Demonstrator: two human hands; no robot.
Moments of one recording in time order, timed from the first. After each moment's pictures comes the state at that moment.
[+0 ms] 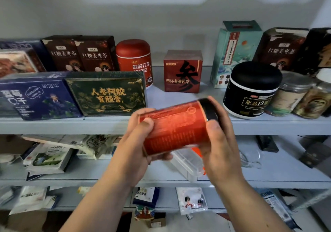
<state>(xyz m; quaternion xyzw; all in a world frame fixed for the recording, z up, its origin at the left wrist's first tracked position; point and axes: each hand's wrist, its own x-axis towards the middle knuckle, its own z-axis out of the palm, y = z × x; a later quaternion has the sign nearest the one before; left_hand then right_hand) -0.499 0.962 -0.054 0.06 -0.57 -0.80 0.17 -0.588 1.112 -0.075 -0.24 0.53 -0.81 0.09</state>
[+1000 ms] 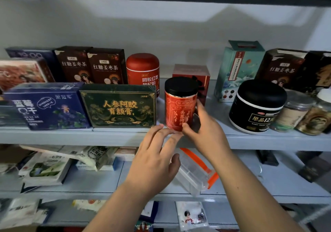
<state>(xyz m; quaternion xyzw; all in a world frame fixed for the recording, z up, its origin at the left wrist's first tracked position) -0.533 0.927 -0.114 -0.04 -0.92 -0.10 0.37 -0.671 1.060 -0.076 -0.31 0.87 -0.38 -0.07</state>
